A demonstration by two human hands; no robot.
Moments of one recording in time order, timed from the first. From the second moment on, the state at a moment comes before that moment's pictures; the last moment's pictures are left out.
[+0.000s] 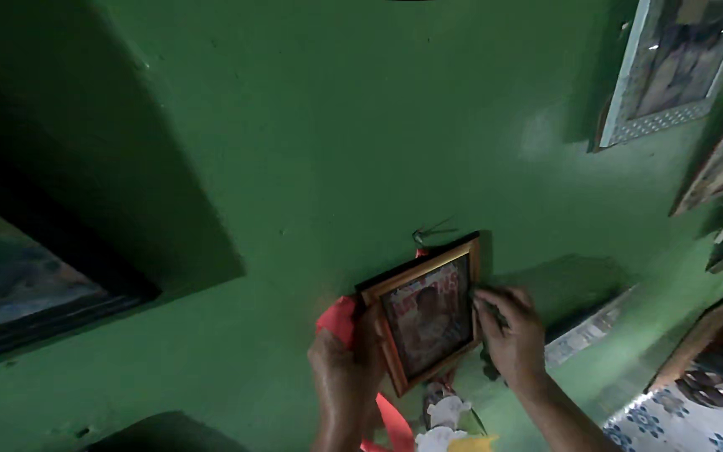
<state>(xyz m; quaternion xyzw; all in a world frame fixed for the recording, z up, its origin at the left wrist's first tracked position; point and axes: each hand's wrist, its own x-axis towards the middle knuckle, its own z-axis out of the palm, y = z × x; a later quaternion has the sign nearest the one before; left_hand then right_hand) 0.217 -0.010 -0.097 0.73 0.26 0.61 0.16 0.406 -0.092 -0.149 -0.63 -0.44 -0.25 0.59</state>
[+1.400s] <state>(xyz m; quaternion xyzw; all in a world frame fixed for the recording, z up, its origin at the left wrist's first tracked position) 0.221 -0.008 -0.096 0.71 0.25 0.63 0.19 0.336 -0.051 -0.132 -0.48 -0.55 -0.28 0.62</state>
